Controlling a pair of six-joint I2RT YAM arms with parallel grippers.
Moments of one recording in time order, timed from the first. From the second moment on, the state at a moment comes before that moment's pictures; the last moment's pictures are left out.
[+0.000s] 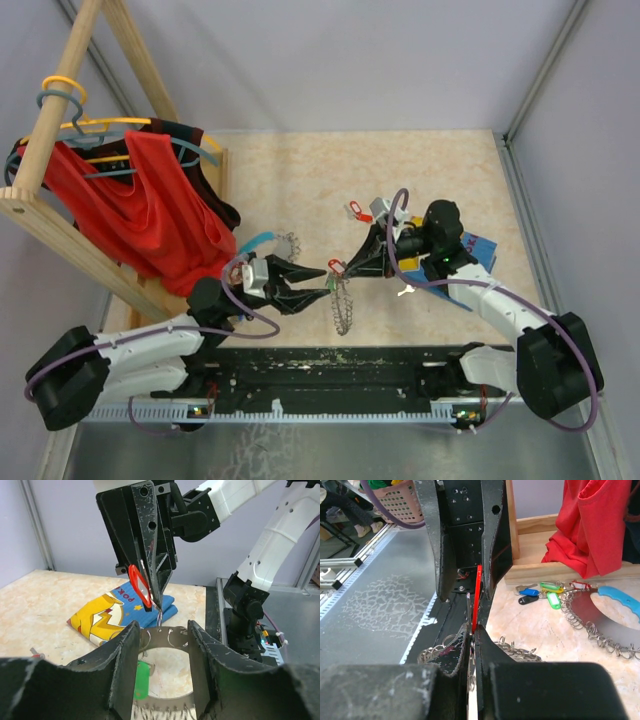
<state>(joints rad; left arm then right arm) -0.88 1.03 0.24 1.19 0.45 -0.19 0.42 1.17 0.64 0.61 -1.41 0.27</state>
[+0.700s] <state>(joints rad) -0.88 1.14 0.30 1.15 0.50 -0.30 0.42 1.17 0.70 0.31 -1.41 0.07</state>
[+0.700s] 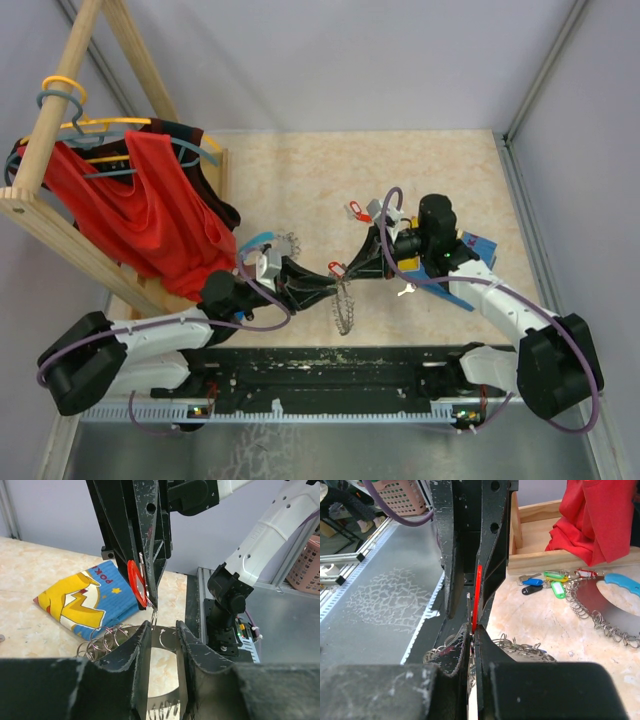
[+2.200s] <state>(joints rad) -0.91 1.24 0.36 1.14 0.49 -0.34 0.42 1.17 0.70 0.29 -1.41 0.05</state>
